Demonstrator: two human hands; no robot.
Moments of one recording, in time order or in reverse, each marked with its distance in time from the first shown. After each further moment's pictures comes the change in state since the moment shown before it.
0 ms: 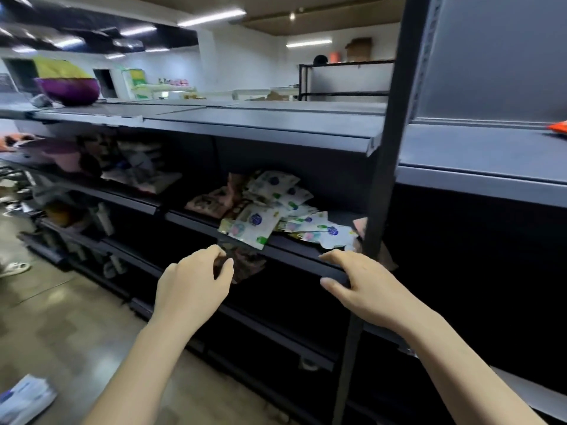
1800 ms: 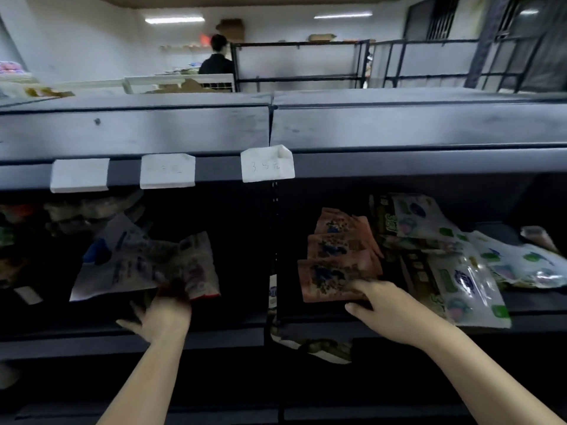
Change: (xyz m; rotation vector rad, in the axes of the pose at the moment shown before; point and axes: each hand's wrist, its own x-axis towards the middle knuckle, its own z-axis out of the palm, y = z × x) left_hand 0.579 -0.526 0.230 -0.340 -0.442 -0.315; right_hand 0.525 -0.207 0.253 0.079 -0.157 0.658
